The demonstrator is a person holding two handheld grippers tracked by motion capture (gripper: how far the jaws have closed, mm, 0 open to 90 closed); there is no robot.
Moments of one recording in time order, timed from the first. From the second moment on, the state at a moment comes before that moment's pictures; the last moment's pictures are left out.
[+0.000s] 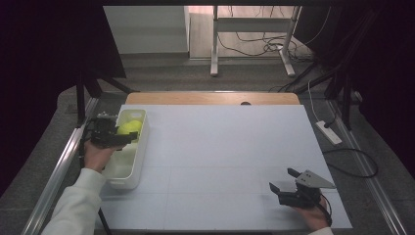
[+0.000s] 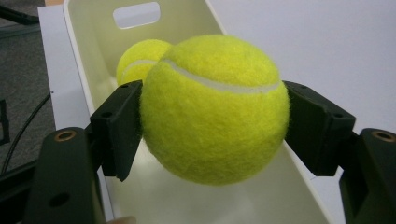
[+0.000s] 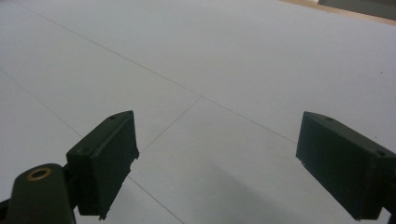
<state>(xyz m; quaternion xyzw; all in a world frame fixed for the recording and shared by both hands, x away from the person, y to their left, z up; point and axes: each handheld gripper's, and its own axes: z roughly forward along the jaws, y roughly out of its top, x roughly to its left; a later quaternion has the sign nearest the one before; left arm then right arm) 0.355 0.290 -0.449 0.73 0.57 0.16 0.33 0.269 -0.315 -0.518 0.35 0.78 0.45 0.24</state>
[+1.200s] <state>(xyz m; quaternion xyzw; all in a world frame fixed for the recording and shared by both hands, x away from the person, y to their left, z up) 0.339 0.289 -0.422 0.70 0.55 0.19 0.42 0.269 -0.315 -0.518 0.35 0.78 0.45 0.24</state>
